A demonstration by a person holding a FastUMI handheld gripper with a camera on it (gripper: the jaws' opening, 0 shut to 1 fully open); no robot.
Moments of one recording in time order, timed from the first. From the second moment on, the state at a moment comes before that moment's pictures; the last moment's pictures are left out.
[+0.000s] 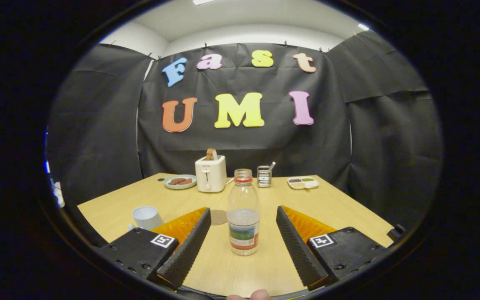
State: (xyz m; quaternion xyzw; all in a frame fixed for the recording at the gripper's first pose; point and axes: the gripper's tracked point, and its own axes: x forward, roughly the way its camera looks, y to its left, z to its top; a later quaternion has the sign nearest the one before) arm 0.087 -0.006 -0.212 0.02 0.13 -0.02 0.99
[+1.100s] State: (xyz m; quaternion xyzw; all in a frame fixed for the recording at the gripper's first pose) arm 0.166 -0.005 -0.296 0.04 0.20 -0.04 0.98
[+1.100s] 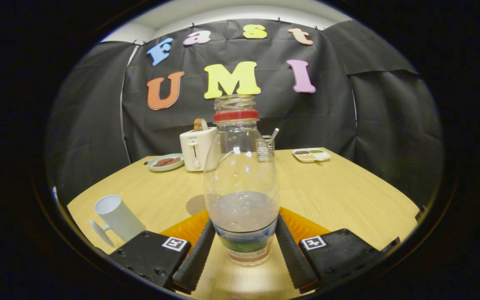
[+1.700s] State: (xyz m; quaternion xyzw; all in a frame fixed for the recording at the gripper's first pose) arm 0.174 0.051 -0.256 -0.15 0.18 0.00 0.97
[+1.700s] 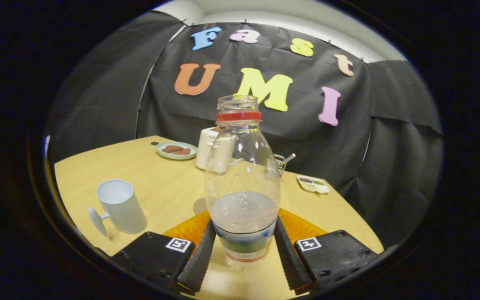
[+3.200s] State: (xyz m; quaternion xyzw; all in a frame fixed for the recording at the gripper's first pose) arm 0.206 0.102 -0.258 -0.66 0.04 0.00 0.75
